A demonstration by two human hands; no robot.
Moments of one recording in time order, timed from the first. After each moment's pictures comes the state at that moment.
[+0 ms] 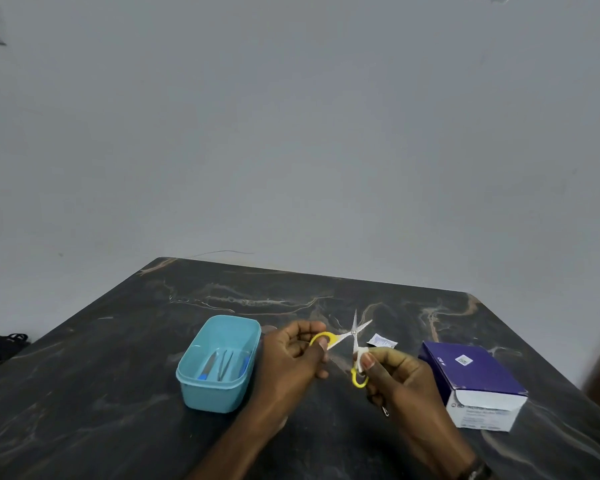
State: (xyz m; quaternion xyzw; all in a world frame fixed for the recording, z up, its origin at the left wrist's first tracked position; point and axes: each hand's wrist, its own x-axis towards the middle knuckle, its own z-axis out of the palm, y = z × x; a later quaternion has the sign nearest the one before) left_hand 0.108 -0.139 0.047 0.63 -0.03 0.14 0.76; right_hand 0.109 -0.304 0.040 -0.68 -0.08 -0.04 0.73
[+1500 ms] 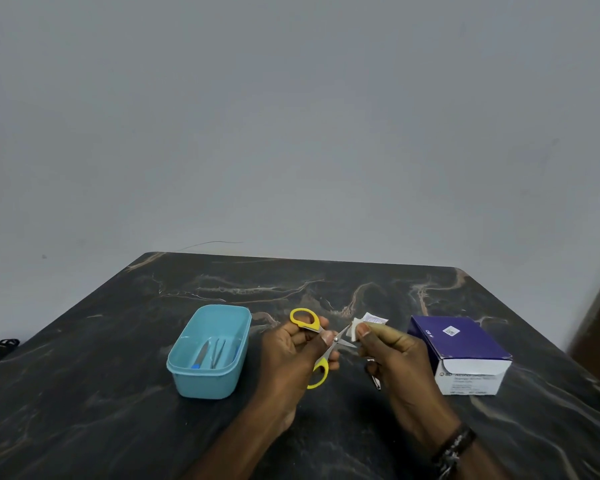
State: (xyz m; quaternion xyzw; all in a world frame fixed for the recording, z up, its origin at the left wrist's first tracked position) left_hand 0.094 -0.155 0.042 0.59 -0.05 0.08 0.81; right_hand 0.108 -0.303 0.038 -0.64 -0.03 -0.08 0.76
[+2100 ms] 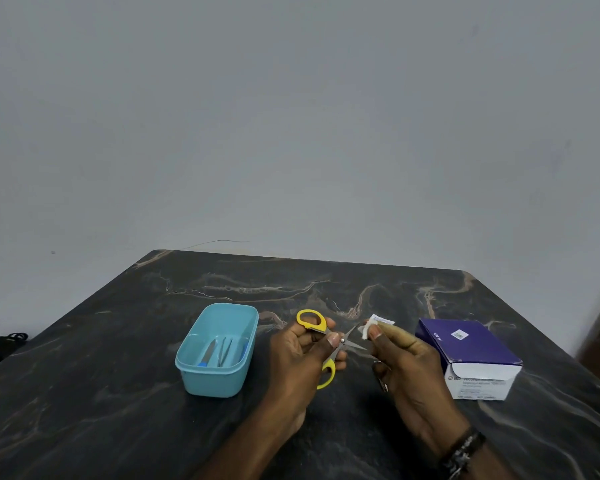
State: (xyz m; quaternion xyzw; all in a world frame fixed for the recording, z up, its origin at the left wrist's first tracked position) left_hand 0.094 -0.157 0.039 0.58 -0.04 0.10 0.81; right_hand 0.112 -0.304 0.033 -0.58 0.00 -0.06 0.81
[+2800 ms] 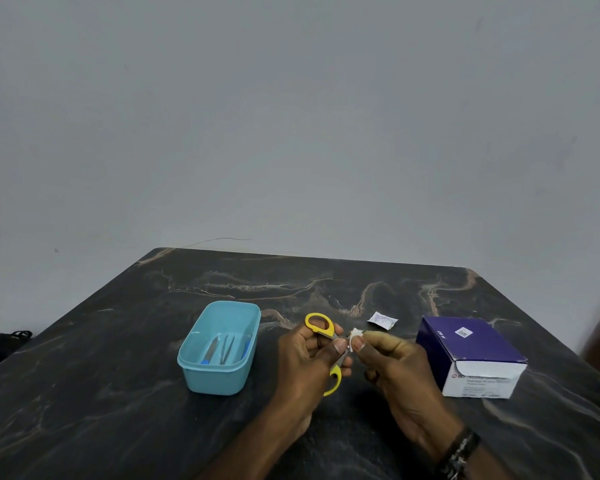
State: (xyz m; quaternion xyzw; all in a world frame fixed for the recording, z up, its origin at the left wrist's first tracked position) left_hand 0.093 -0.161 0.034 0.61 -0.05 0.10 0.79; right_hand 0.109 -0.296 0.026 -0.65 -0.04 -0.03 0.76
